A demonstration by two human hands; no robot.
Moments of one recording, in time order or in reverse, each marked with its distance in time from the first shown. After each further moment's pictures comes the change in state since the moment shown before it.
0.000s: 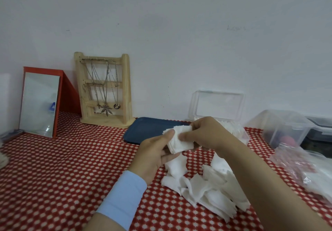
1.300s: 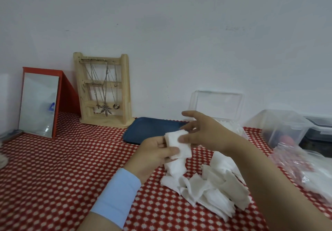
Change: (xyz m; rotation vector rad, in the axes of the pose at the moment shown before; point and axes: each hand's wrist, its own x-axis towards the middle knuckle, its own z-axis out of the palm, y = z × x) left_hand -0.001 0.003 -0.008 0.306 -0.104 -0.009; right_hand 0.002 0.009 -0.009 0.047 -0.171 -0.155
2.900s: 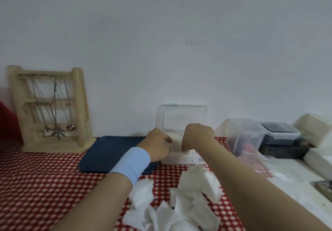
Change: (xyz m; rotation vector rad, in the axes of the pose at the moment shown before) left_hand 0.136 0.027 0.064 1.083 -0.143 0.229; right_hand 0.058 0.031 -0.063 -0.968 0.159 0.551
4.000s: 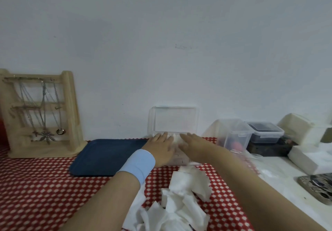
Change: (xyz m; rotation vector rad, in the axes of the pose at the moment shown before) left_hand 0.014 0.020 0.026 0.405 -0.204 0.073; right_hand -0.010 0.056 0.032 0.057 -0.027 -0.339
